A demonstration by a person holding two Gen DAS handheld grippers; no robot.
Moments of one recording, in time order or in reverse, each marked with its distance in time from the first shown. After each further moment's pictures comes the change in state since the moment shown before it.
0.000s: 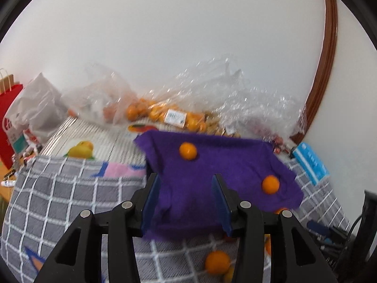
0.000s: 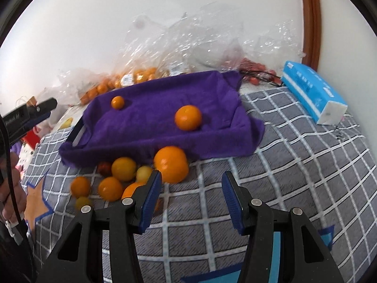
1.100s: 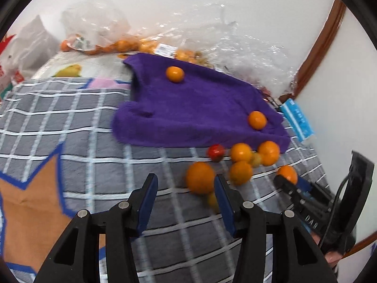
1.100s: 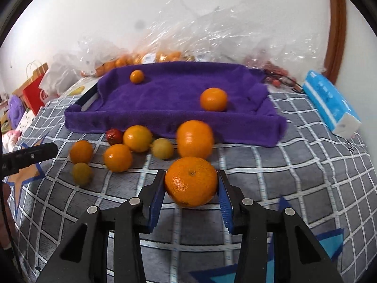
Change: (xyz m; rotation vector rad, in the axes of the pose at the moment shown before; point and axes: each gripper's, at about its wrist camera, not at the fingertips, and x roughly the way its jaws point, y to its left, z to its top) left arm 0.006 -0.011 -0.070 -0.084 0.256 -0.126; right arm 0.009 0.014 -0.026 -0.155 -0.006 -0.019
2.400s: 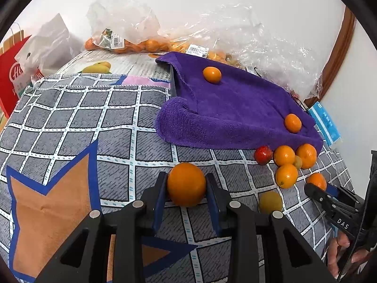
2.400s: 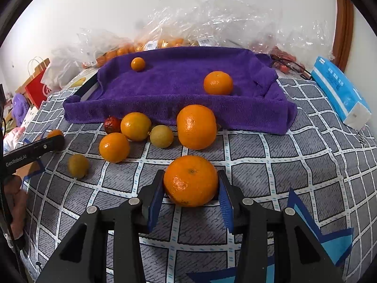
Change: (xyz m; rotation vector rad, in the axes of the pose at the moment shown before) left arm 0.007 0.038 -0.006 -0.011 -0.043 0.157; right arm 0.018 0.002 0.000 -0.014 0.088 0.038
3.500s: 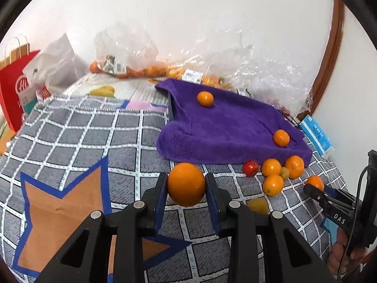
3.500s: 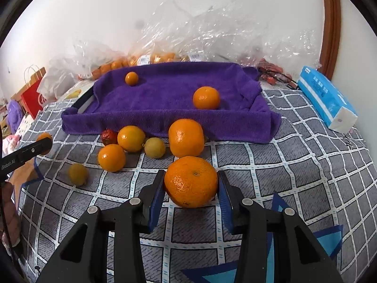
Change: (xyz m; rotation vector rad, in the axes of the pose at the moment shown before) left arm -0.034 -0.003 -0.007 0.022 -0.163 -0.014; right arm -0.021 -0.006 -0.002 0.030 -0.104 -0.049
